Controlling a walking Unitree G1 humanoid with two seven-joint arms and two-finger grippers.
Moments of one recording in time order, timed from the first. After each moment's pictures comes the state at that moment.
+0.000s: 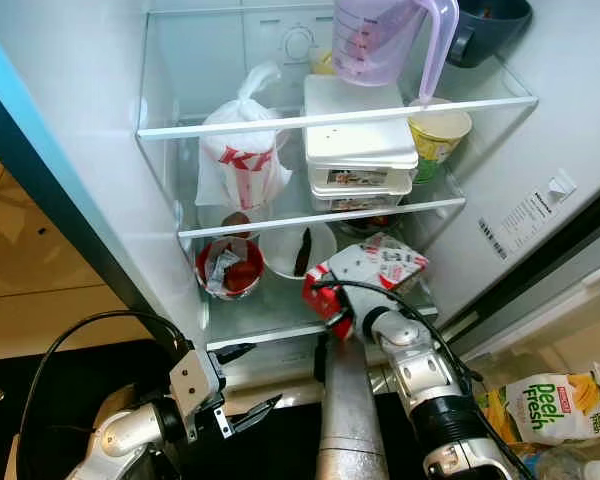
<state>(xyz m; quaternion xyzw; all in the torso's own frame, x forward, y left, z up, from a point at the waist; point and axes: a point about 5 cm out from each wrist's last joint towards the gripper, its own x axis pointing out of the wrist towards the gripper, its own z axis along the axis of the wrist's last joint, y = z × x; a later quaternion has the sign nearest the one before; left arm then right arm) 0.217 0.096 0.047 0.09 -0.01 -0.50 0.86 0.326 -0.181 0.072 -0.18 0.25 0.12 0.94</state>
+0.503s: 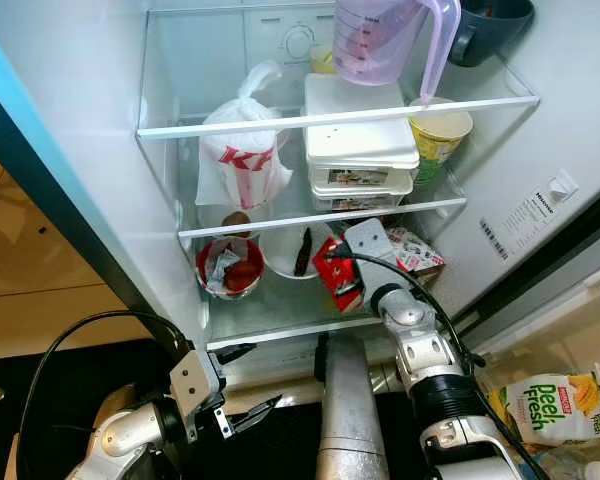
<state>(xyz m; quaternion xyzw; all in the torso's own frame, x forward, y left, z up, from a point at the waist) 0.217 0.096 0.047 0.09 -0.01 -0.50 0.86 0.334 -0.179 0.083 -0.19 0.23 0.15 0.94</state>
